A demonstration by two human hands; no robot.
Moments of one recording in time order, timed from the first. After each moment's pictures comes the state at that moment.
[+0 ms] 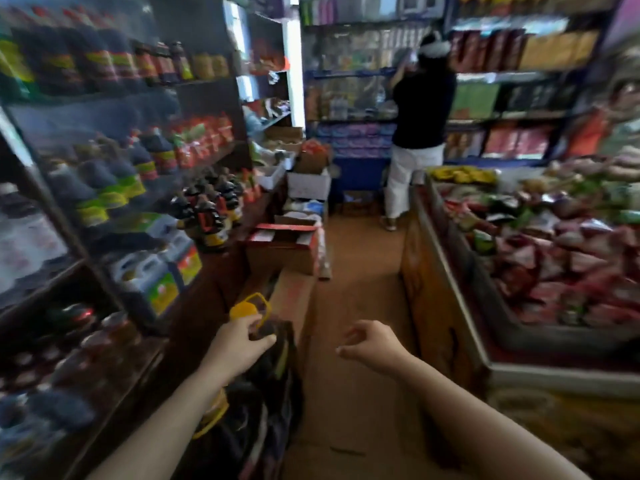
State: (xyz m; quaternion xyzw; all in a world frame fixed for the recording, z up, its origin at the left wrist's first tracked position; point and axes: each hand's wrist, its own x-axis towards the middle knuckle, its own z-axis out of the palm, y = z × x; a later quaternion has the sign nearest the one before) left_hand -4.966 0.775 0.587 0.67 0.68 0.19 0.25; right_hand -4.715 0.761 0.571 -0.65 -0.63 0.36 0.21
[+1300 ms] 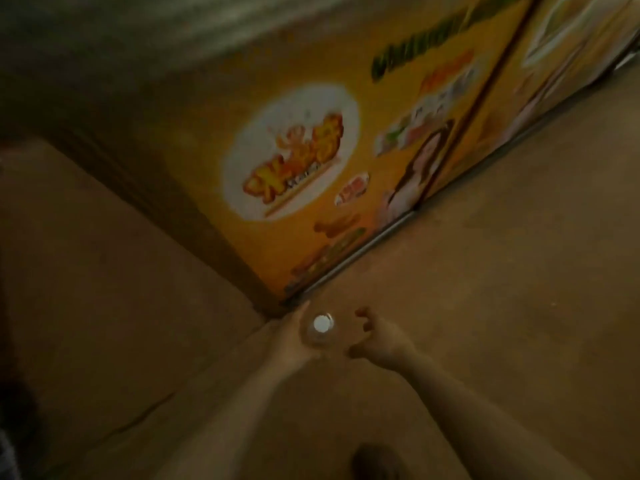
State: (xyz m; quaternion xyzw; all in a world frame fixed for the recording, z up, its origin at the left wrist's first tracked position) left_hand -4.417 0.790 -0.098 0.77 0.39 -0.16 0.49; right_hand -4.291 0.665 -0.102 -0.83 -0.20 0.49 0.18
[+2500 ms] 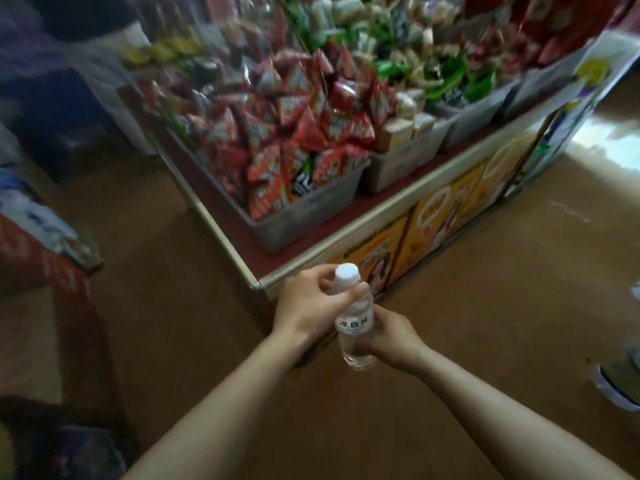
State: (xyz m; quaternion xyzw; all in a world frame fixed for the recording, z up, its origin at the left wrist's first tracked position) left_hand -4.442 0.739 0.410 0.82 0.31 0.14 0.46; right_hand -4.347 0.604 0.348 -0.82 -0.26 0.37 0.34
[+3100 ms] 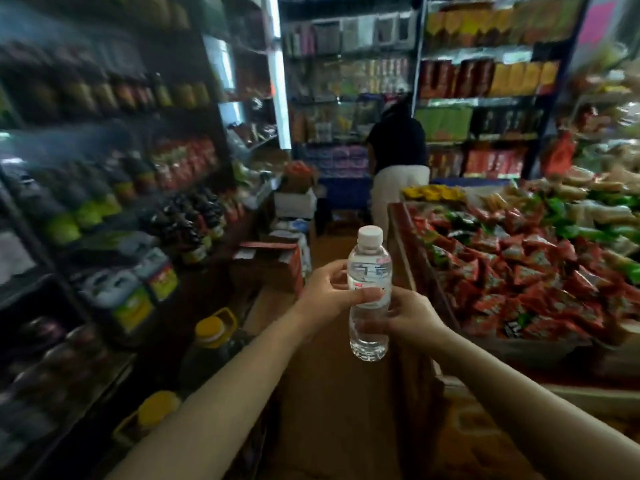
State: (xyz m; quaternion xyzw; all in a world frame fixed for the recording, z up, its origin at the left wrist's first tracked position) left_hand -4.720 0.745 0.675 0.67 0.39 0.38 0.50; right_hand -4.550 0.715 0.643 -0.60 -0.62 0.35 0.37
